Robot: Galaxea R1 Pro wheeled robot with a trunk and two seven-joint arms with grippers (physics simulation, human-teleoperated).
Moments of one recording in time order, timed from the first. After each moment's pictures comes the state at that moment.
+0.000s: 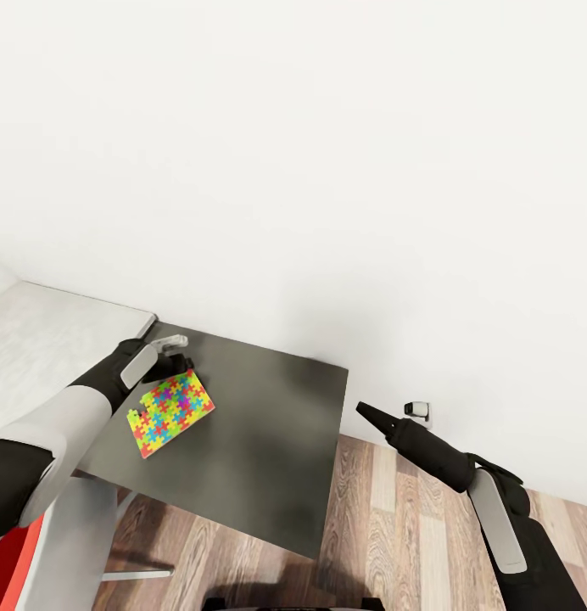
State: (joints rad) left arm -1.19 0.21 -0.38 -0.38 0.74 0.64 0.21; right arm -0.34 -0.05 -0.18 -1.40 -0.67 0.80 0.98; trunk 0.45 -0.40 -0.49
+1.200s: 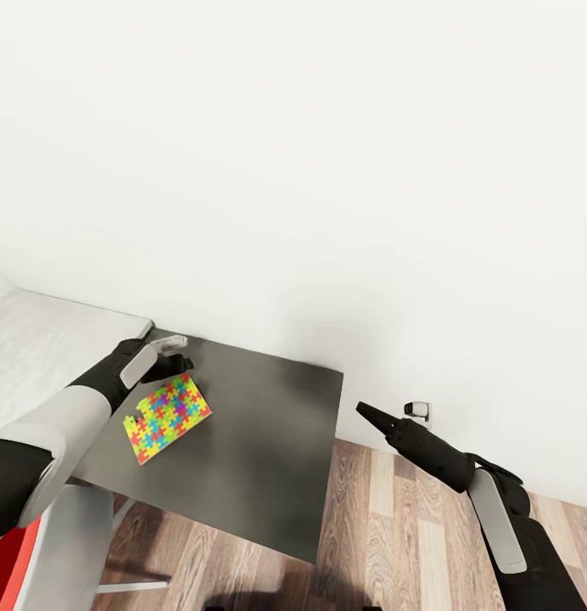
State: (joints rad) left arm -1.19 0.21 -0.38 -0.38 0.74 0.64 0.21; right arm -0.34 -0.05 -0.18 -1.40 -0.67 0.80 0.98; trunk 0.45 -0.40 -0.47
